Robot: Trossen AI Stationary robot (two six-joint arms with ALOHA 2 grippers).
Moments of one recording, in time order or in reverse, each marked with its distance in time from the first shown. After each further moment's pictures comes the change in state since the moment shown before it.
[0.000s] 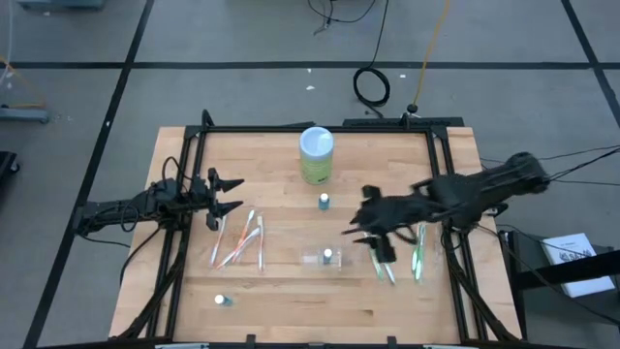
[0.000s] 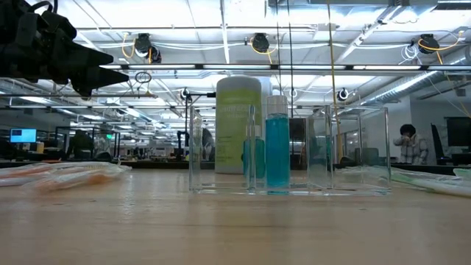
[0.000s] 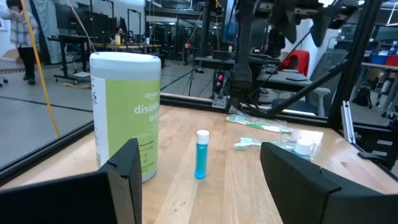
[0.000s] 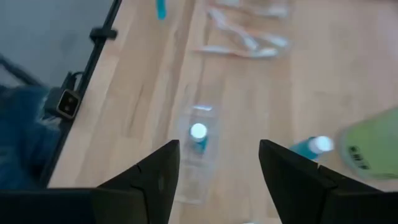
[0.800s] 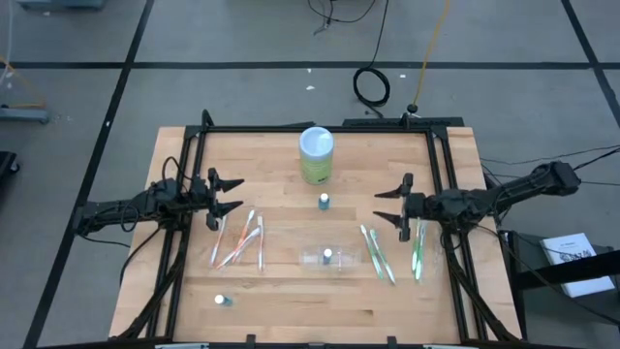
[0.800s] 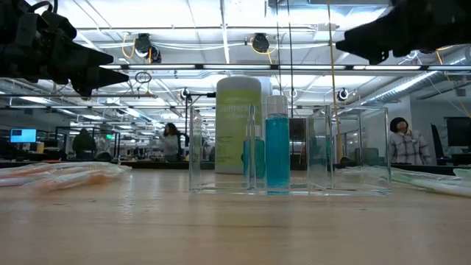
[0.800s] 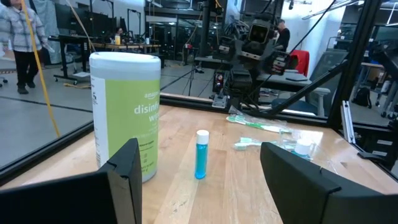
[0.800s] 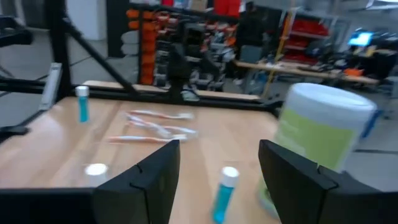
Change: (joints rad) left arm 0.000 0.000 0.000 0.000 0.000 0.000; right arm -0.099 -0.712 -1.154 1.204 0.236 -0.243
